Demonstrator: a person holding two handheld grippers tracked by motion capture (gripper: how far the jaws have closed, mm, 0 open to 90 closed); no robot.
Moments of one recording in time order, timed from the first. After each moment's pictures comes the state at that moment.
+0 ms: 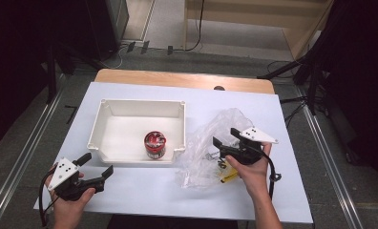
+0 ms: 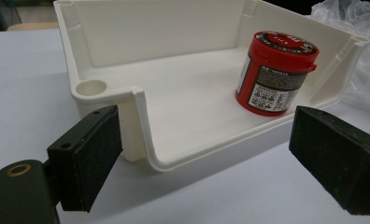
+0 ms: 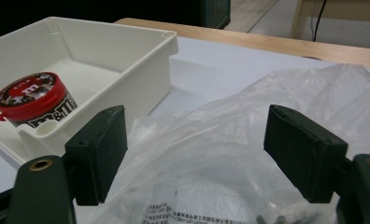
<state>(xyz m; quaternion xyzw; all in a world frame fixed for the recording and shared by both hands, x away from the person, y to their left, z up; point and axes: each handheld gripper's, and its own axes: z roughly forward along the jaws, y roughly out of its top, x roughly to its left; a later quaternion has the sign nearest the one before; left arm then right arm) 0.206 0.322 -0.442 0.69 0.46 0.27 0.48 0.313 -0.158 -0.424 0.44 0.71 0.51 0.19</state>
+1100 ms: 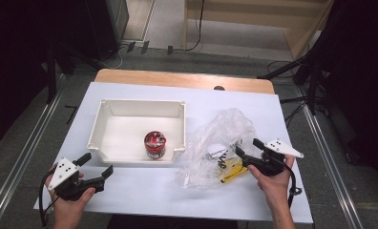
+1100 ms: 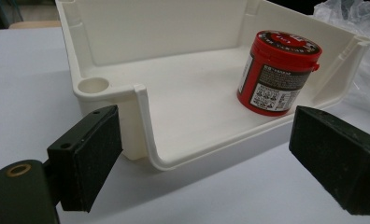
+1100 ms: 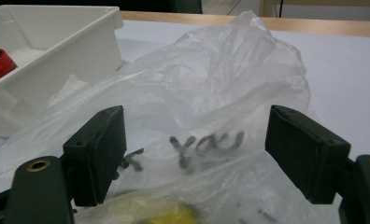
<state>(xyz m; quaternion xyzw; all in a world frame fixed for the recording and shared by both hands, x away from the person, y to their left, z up) 0.207 0.323 -0.443 0.69 0.47 0.27 0.48 0.291 -0.220 -0.448 0.49 0.69 0.50 0.21</state>
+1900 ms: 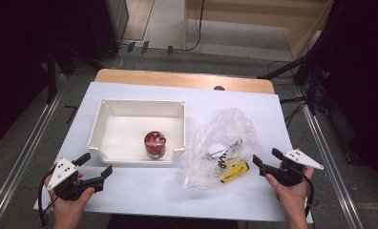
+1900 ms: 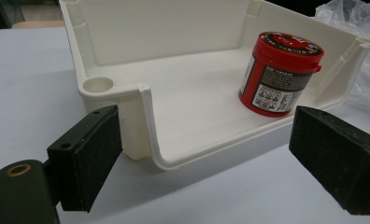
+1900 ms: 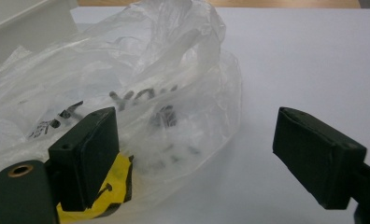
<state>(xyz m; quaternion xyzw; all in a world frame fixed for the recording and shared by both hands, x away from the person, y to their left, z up) 0.207 0.324 -0.443 0.69 0.47 0.27 0.48 0.270 -0.270 -0.463 0.52 0.67 0.48 0.22</state>
